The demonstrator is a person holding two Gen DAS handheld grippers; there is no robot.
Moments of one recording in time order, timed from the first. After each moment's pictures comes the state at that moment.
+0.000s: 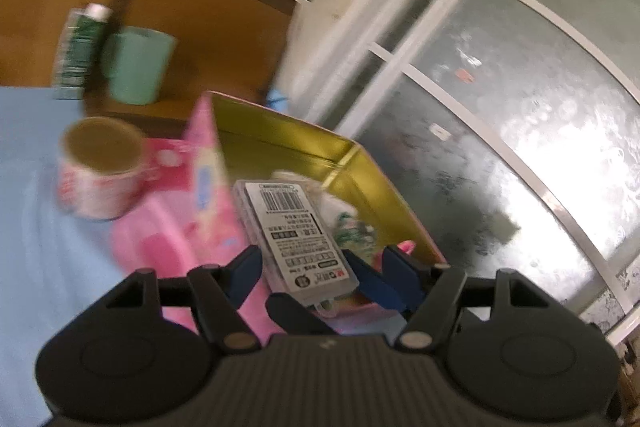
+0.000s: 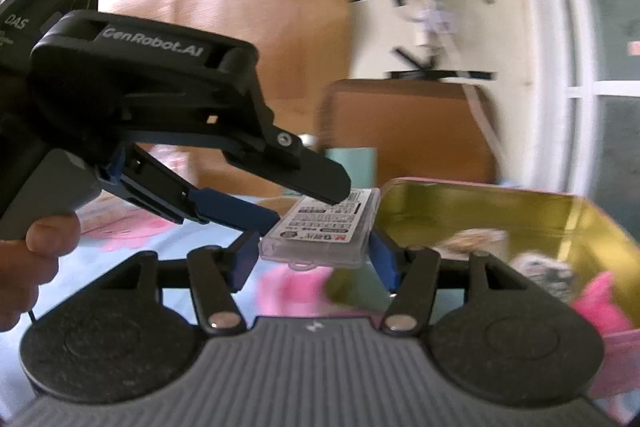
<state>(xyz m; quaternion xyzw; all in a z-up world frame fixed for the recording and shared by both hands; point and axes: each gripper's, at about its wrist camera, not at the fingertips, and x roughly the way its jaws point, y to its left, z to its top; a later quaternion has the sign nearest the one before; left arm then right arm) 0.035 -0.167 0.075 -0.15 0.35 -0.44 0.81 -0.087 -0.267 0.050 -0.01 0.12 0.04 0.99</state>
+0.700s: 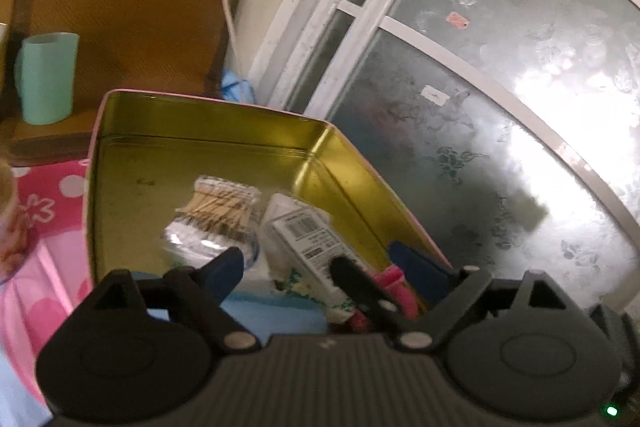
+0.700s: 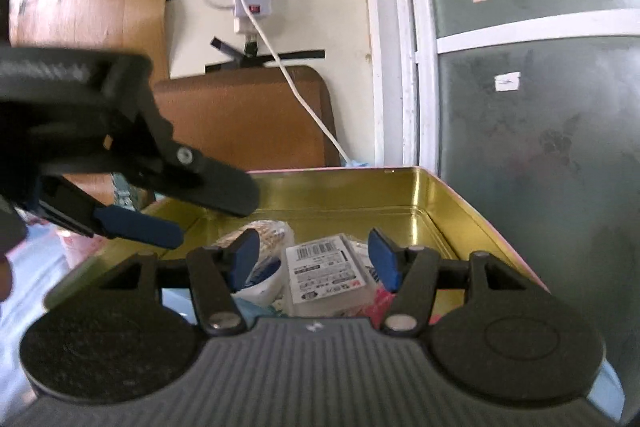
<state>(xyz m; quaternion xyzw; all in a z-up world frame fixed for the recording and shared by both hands) 0.052 -0.279 0.064 -0.08 0.35 -0.44 0.82 -0.082 -0.371 0.035 0.04 0.12 -0.13 0.98</state>
